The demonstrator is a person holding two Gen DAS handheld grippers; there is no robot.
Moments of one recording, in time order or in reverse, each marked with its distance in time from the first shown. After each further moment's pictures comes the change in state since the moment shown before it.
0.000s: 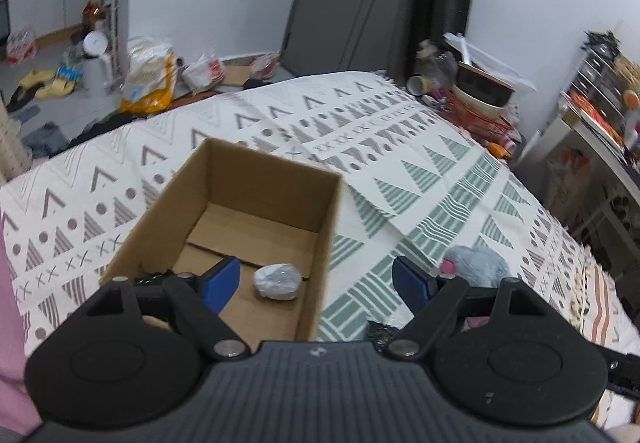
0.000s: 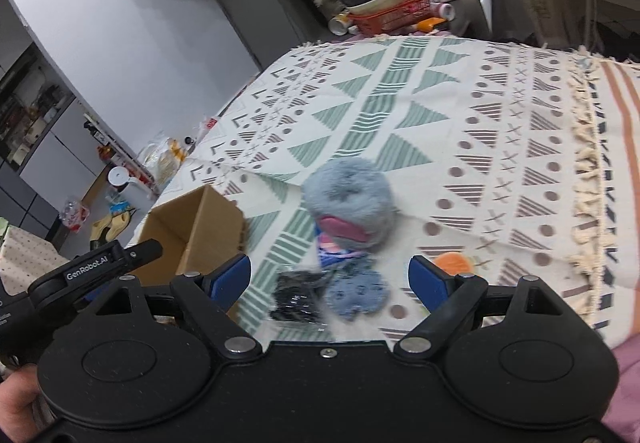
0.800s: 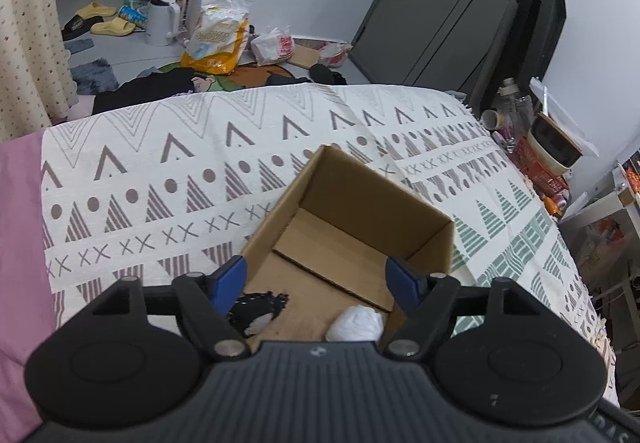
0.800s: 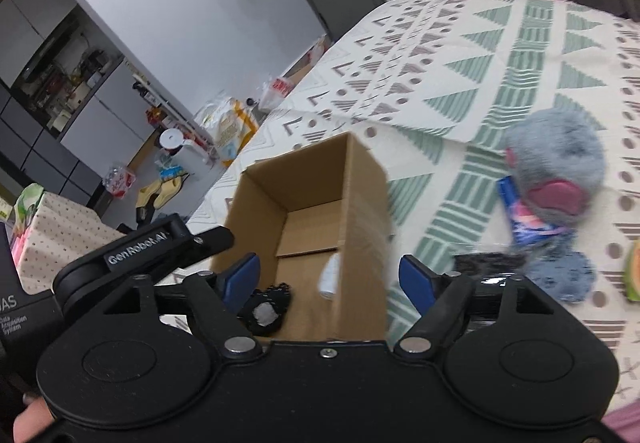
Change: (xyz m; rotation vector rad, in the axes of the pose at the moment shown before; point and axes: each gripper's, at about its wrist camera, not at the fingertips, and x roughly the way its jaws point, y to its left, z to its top) left arm 0.017 0.102 0.024 -0.262 0.044 0.068; right arm 0.083 0.138 -0.022 -0.046 0.085 0.140
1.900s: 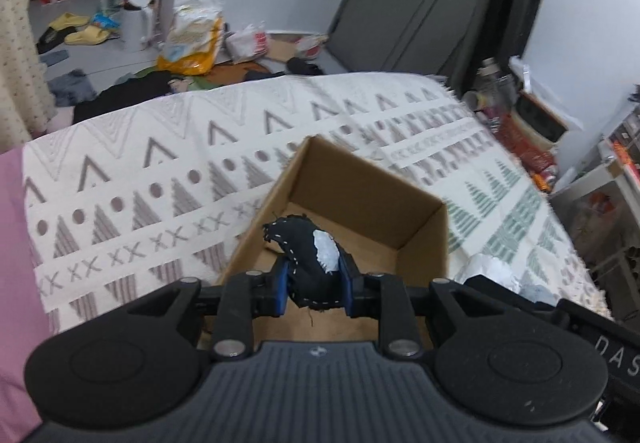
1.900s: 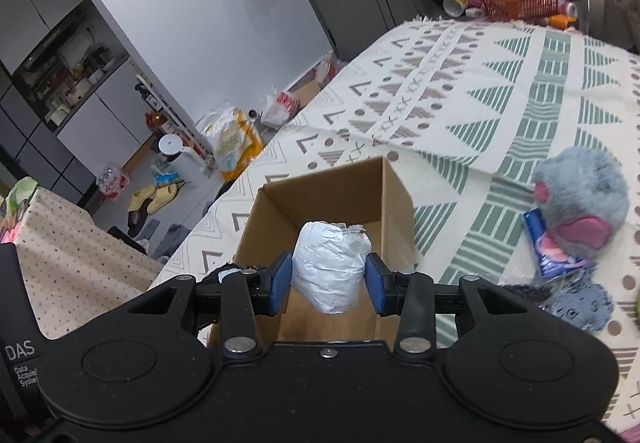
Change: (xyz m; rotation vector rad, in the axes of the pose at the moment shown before) left arm 0.011 0.007 0.000 0.070 0.038 -0.025; right arm 0.023 0.038 0.006 -0.060 -0.049 -0.022
